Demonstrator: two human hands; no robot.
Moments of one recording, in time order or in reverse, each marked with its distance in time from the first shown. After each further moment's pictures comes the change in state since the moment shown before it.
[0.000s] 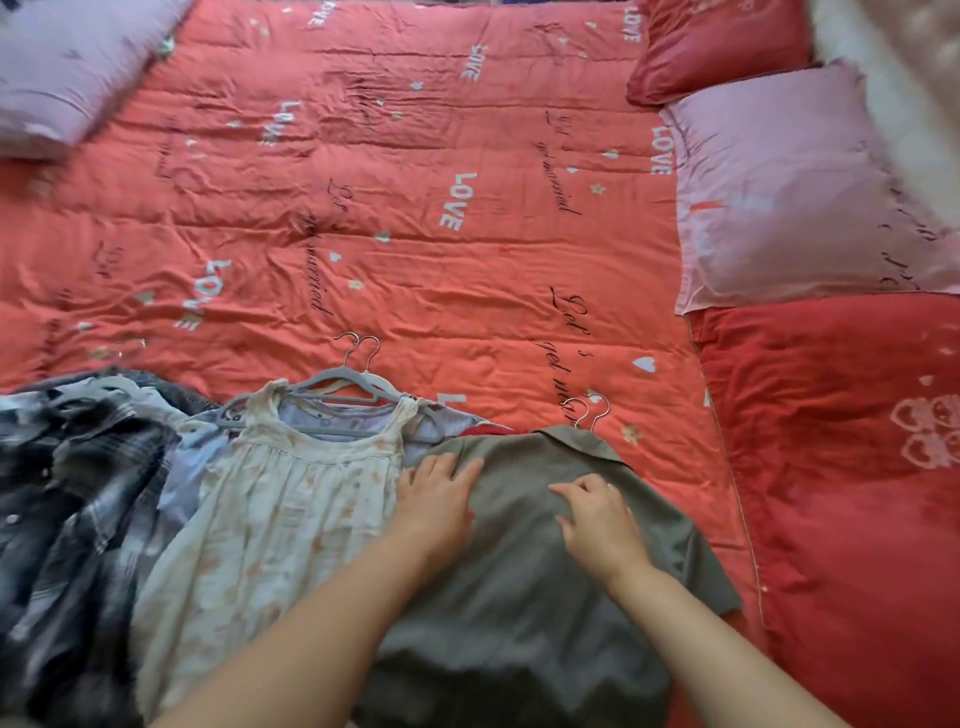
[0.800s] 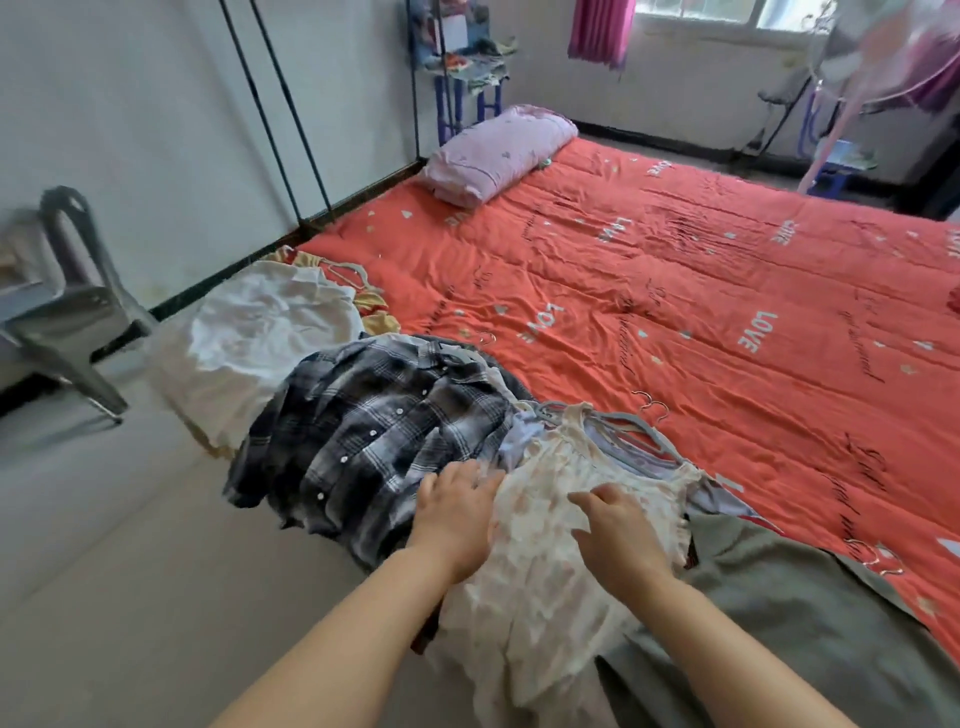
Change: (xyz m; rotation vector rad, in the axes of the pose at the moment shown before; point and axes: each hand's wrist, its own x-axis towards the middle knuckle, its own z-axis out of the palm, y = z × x) left_hand -0.312 -0.293 0.004 -0.198 0.325 -0.382; right_hand -0.135 -0.366 0.109 -0.276 -0.075 -0.513
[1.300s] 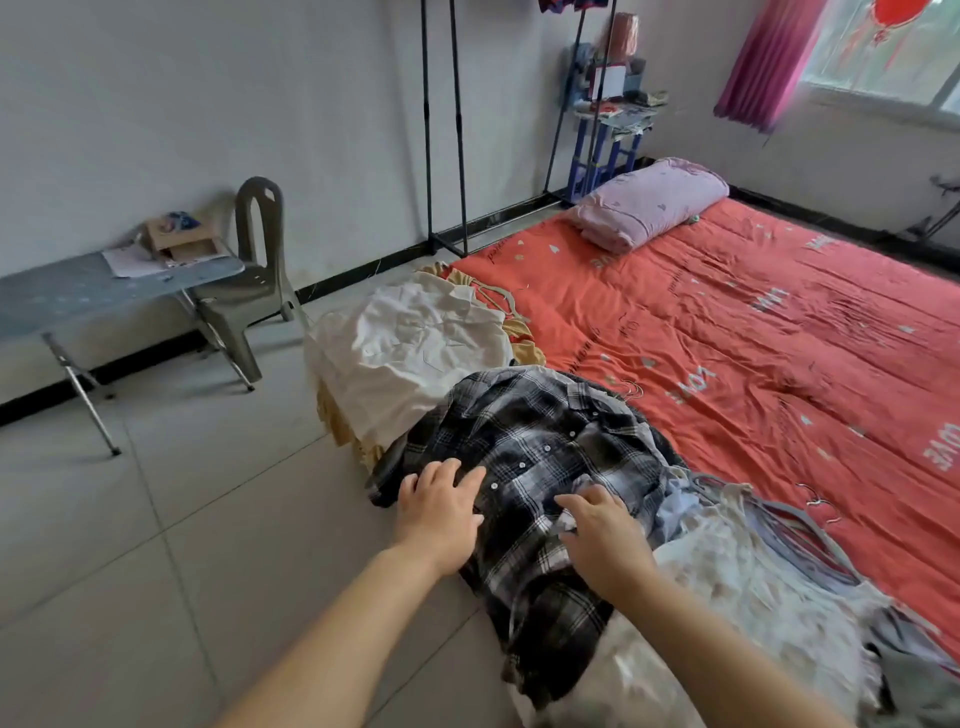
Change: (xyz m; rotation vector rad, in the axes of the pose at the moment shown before) left_hand -0.071 -0.258 -0.045 -0.040 0.078 -0.293; right_hand 0.062 -0.260 0.055 -0.089 -0.089 -0.230
